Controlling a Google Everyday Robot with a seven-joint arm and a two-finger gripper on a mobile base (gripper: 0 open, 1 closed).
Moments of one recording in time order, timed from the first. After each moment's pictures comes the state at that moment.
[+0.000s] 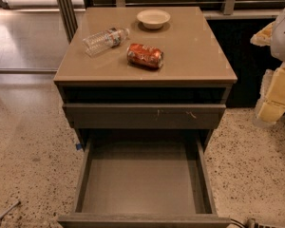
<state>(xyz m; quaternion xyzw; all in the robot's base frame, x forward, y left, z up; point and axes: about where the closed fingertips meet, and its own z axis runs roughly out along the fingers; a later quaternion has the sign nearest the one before) 0.438 -0.217 0.976 -0.60 0.78 -0.03 0.16</state>
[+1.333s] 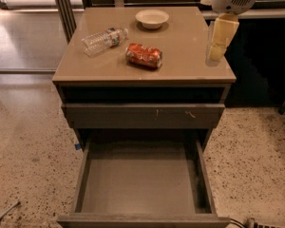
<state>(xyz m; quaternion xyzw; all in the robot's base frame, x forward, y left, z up) 0.601 -0.166 0.984 -0.67 0.72 -0.06 0.18</state>
